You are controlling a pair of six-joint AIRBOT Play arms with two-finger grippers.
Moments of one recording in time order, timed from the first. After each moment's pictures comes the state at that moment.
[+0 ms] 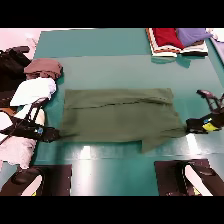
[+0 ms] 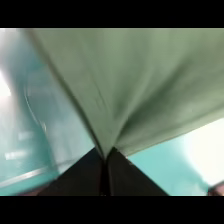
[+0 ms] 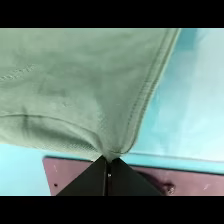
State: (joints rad) left arm -0.13 -0.68 0.68 1.24 -1.38 -1.53; right arm -0.25 -0.78 0.83 -1.41 1.64 1.46
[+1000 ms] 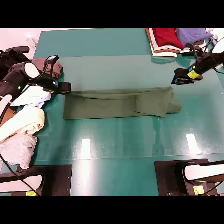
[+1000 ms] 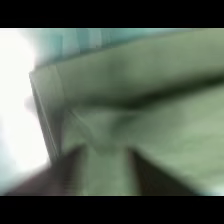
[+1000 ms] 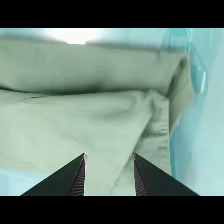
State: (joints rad) left arm -0.13 -1.42 1.28 1.33 -1.02 -1.52; right arm -0.16 -1.57 1.61 -1.28 1.46 1.45
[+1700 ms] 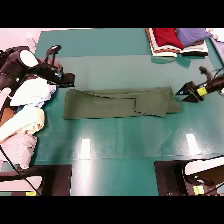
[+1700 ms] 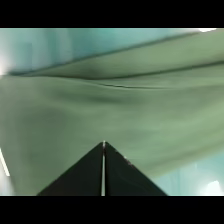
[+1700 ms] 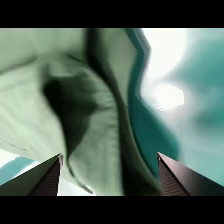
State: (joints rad) left arm -0.18 -1.44 1.42 1.20 -1.14 -1.52; right arm -0.51 -1.67 1.33 -0.95 1.47 1.25
